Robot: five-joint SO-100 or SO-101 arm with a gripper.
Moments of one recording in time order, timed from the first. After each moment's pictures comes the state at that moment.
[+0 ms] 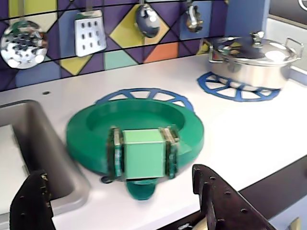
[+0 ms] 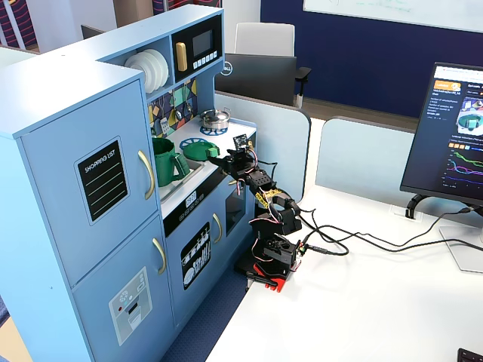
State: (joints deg) arm 32.5 149.1 141.8 2.8 -95.5
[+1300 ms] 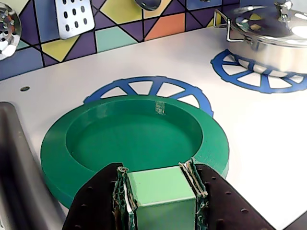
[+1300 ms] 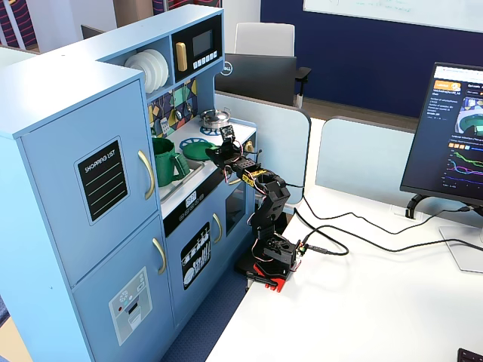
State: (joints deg) arm 30.8 116.5 121.4 -4.7 -93.3
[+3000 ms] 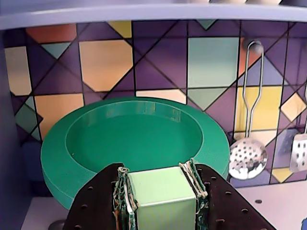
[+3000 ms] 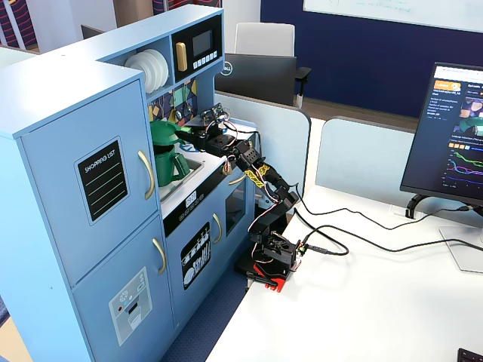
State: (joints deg) arm 3.1 127.1 87.7 28.3 -92.5
